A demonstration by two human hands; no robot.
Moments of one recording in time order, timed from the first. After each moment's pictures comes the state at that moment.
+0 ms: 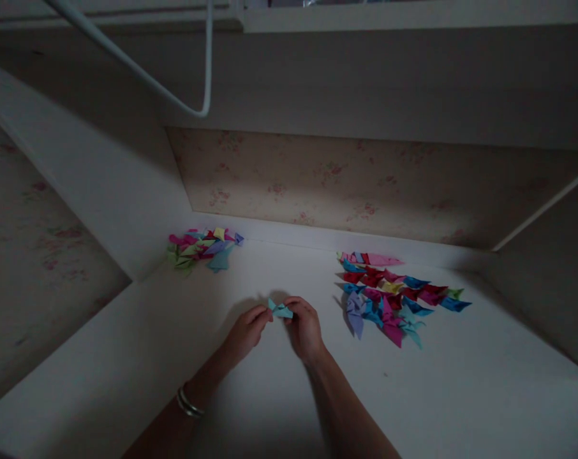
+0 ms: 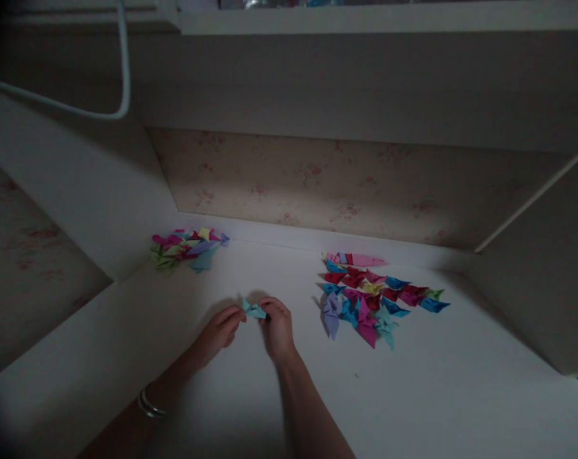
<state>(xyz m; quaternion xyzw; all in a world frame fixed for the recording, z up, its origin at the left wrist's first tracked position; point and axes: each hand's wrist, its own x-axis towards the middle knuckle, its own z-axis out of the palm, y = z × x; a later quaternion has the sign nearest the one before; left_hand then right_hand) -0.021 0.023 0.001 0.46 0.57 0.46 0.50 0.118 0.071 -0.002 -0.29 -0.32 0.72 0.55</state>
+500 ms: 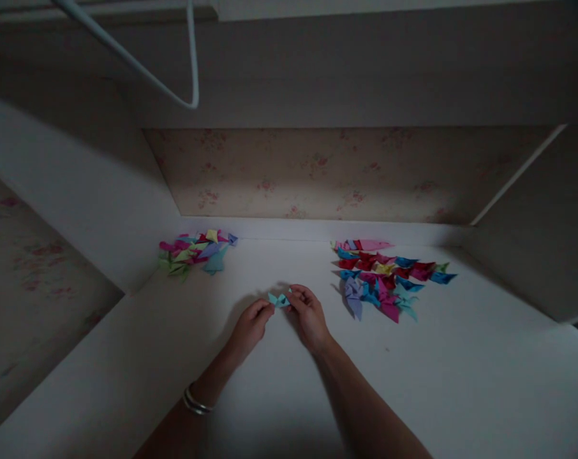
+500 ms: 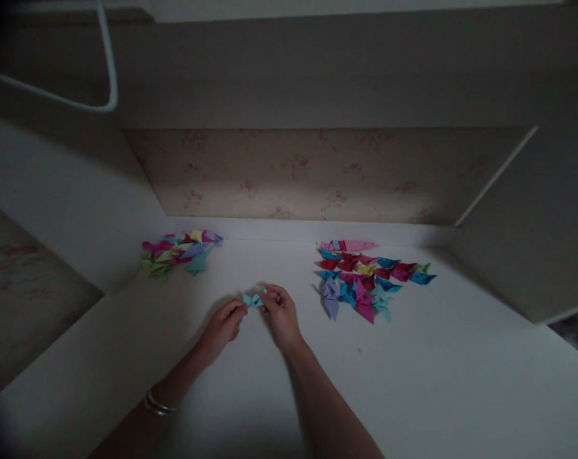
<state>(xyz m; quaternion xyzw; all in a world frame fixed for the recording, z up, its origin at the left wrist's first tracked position) -0.017 0.021 0.013 0.47 0.58 0.47 0.47 0.120 0.065 0.000 -0.33 -0.34 0.66 0.58</state>
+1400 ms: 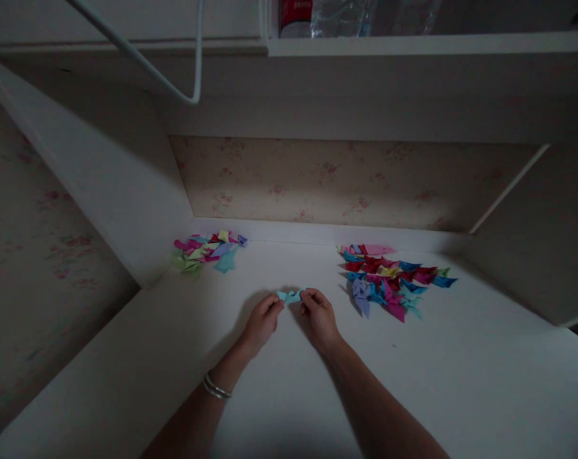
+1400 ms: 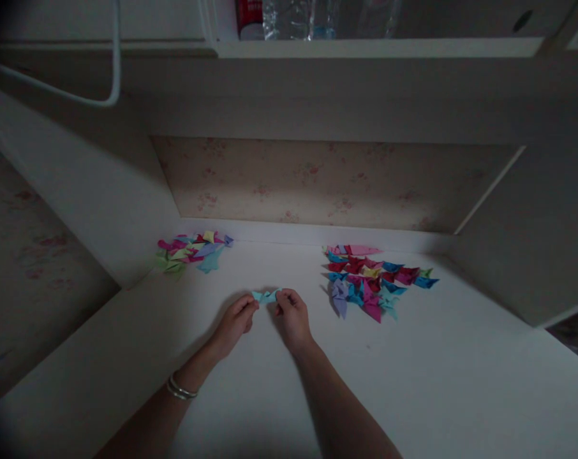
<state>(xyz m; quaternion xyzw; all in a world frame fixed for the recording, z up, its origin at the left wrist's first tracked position) -0.024 0.015 0.010 0.48 0.52 0.51 0.49 0.117 0.053 -0.007 -0.38 -0.39 0.60 0.58</state>
